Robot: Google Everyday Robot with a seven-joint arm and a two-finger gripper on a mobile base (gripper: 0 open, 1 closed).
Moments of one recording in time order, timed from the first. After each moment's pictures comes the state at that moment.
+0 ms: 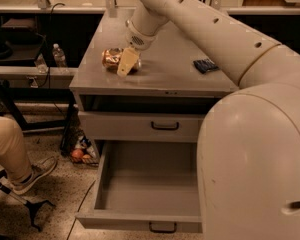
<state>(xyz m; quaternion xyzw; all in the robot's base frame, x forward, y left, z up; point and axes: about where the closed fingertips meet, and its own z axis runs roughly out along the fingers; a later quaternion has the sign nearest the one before) 0.744 0.059 0.855 -0.59 0.76 0.06 0.27</state>
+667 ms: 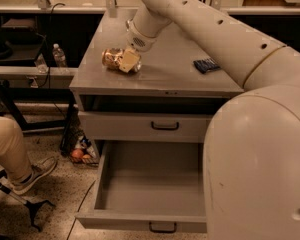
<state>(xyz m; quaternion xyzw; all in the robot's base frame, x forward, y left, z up) 0.739 0.059 0.855 -0.59 0.76 0.06 0.27</state>
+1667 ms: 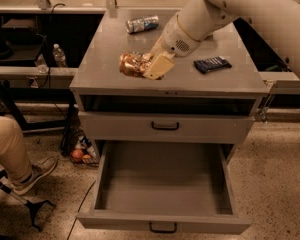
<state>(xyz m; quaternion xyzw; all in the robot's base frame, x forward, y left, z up) 0.630 -0.017 0.901 -0.64 0.70 0.13 0.30</state>
